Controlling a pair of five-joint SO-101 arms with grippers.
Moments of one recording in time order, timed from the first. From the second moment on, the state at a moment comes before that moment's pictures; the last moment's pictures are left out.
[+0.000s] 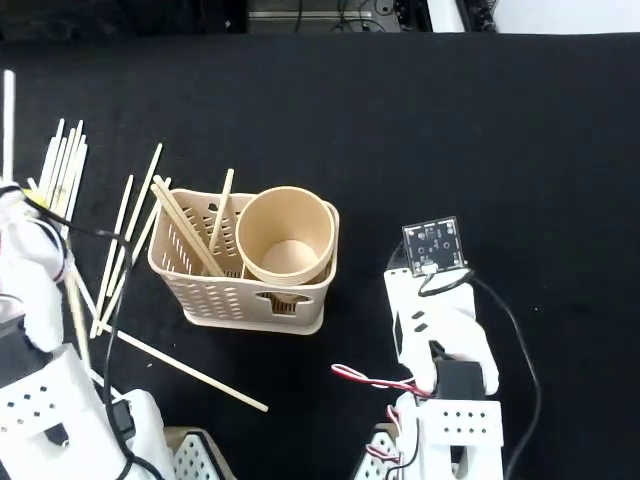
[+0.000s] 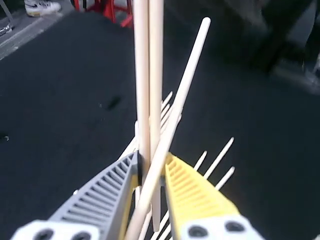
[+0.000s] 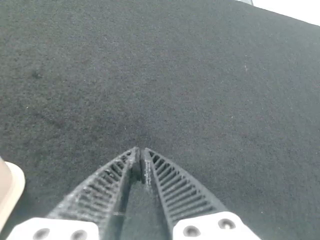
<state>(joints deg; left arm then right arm) -32.8 -60.8 32.7 62.5 2.3 1.3 -87.6 92.2 36.8 15.3</state>
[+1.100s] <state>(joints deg) 1.8 -68.8 37.2 55.3 4.0 1.3 -87.6 92.2 36.8 15.3</state>
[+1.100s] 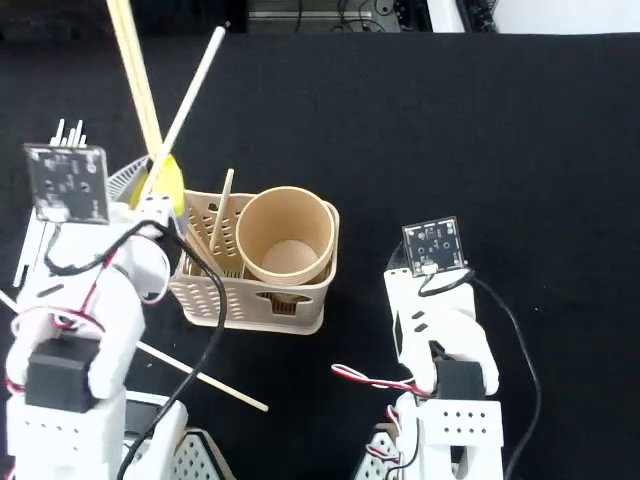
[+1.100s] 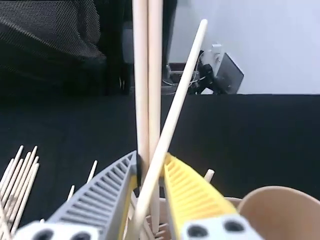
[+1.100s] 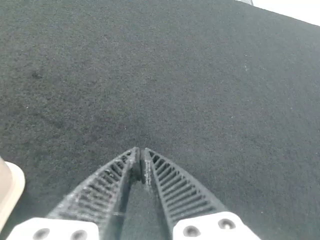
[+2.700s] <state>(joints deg) -10.4 -88.5 49.8 64.8 10.9 1.3 -87.6 92.2 36.8 15.3</state>
